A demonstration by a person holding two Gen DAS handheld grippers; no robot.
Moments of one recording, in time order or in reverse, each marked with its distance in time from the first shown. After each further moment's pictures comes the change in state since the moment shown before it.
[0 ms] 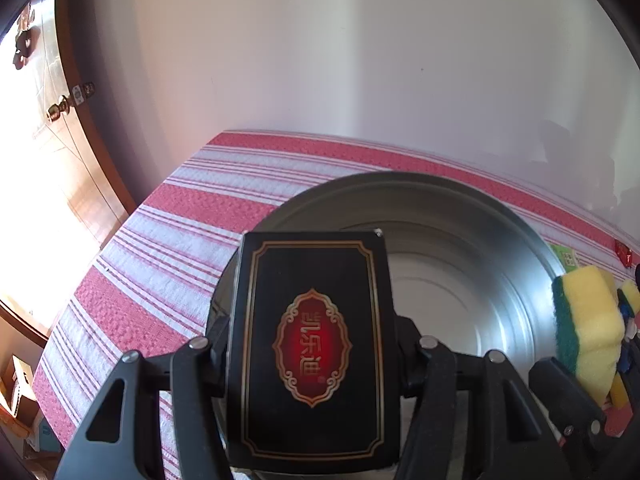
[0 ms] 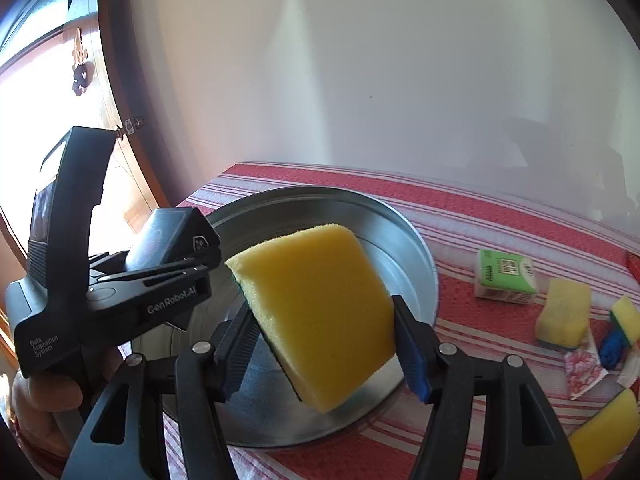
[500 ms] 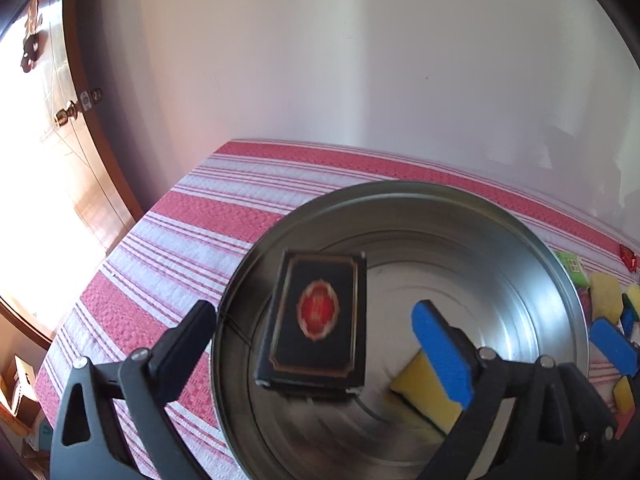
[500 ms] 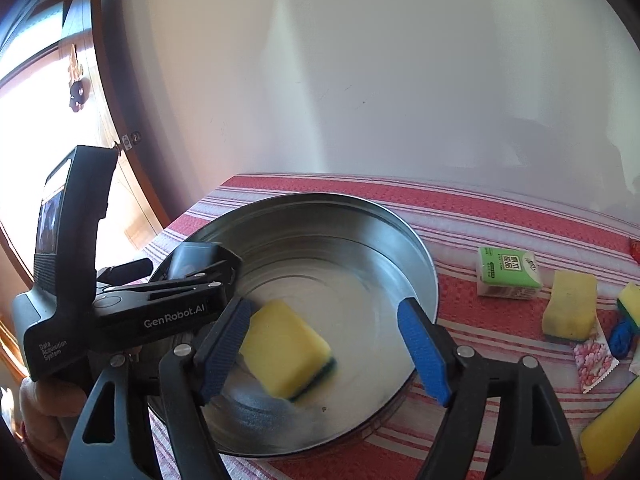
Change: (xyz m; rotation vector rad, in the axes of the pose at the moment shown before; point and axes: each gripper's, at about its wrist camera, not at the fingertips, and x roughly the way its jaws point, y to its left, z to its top) left arm -0.010 -0.009 -0.002 -0.003 -0.043 0.024; right arm -0.002 -0.013 -0.004 0.047 -0.050 -0.008
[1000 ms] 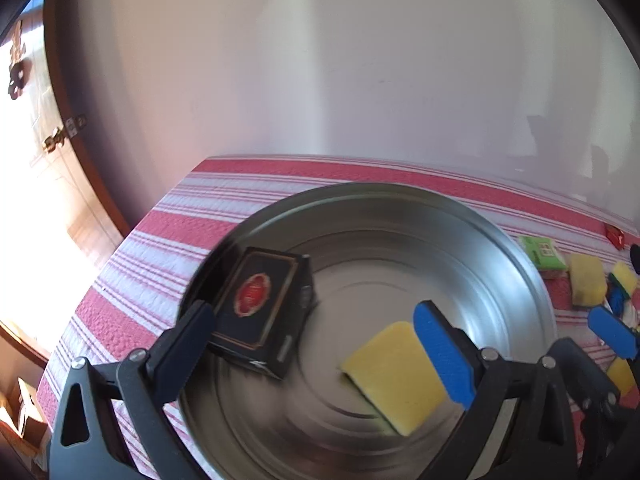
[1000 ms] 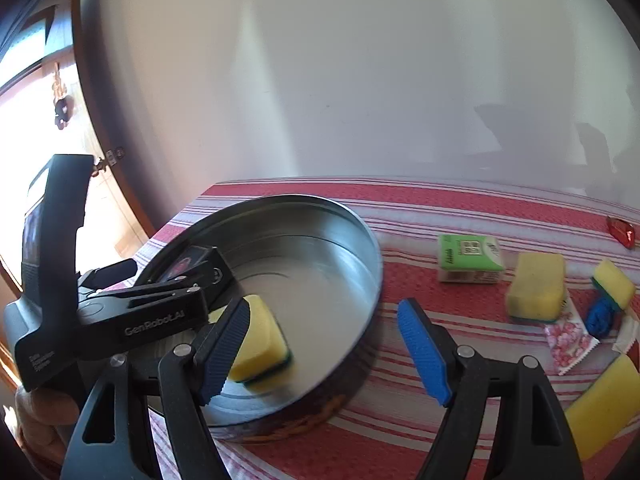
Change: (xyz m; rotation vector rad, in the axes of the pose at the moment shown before) left arm -0.021 -0.039 -0.007 0.083 -0.047 -0.036; right arm -0.017 -0.032 -0.012 0.073 -0.010 -0.056
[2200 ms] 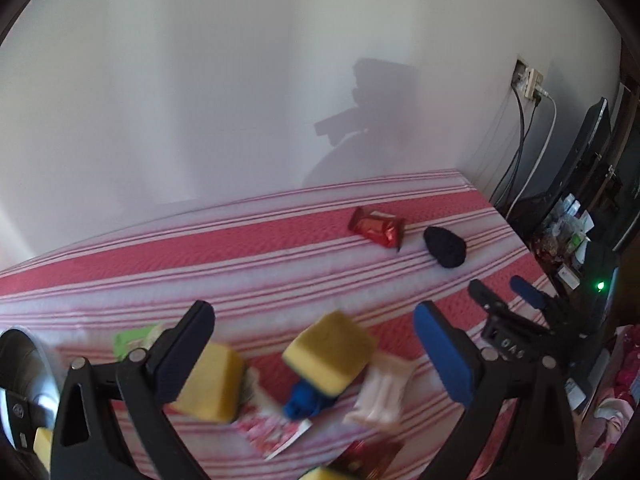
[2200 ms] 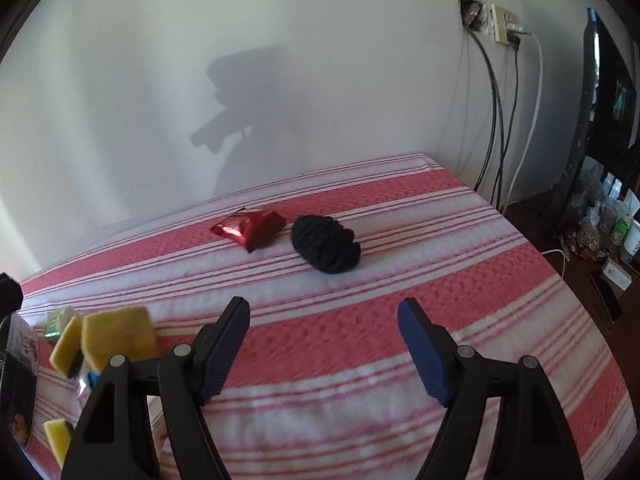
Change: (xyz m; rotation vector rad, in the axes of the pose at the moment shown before) left arm -0.030 -0.366 0.072 0.310 0.110 -0.520; right arm -0.105 -0.392 -0.004 0.323 -0.024 -0.551
